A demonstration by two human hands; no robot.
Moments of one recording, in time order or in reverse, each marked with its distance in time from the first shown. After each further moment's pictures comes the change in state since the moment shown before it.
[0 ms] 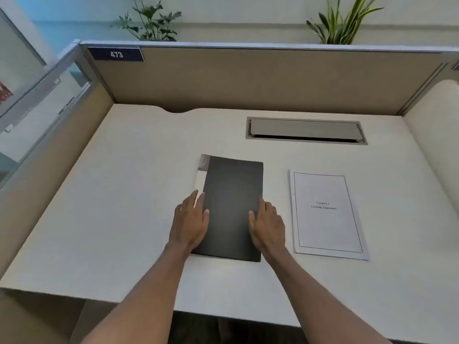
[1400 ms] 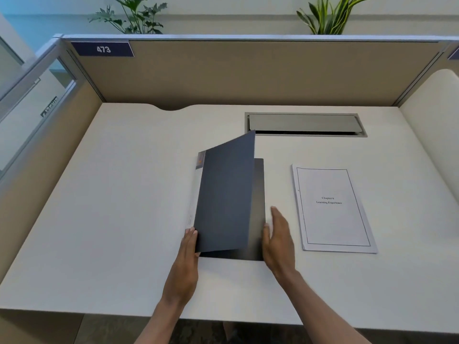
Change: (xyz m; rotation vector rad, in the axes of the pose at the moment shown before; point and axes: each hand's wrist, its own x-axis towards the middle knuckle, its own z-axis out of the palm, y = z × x) left_hand -0.095 -0.063 0.059 -0.453 0.046 0.085; right_hand -0.035 0.021 0.036 0.418 0.154 0.125
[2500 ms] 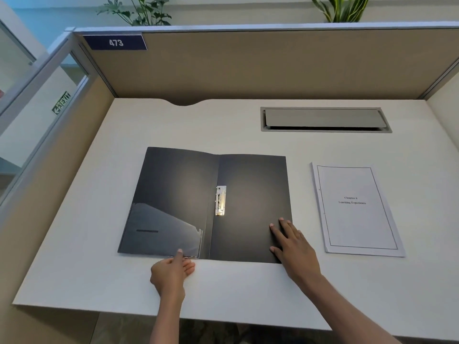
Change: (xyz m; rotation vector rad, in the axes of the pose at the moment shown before) left_hand 0.015 -0.025 -0.041 -0.554 0.453 -1.112; right_hand -0.003 0.007 0.004 -0.631 -0.394 -0.187
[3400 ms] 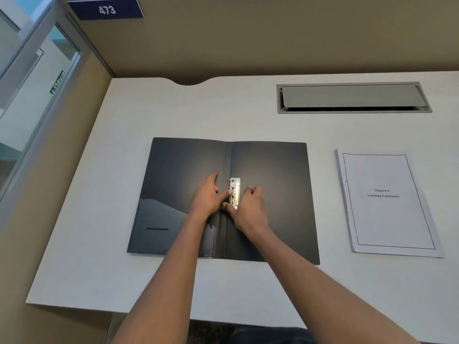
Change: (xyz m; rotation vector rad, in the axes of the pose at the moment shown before) left_hand 0.073 0.133 0.113 0.754 -0.472 0.732; right_hand 0.109 -0.163 -0.019 0.455 -0.026 0.226
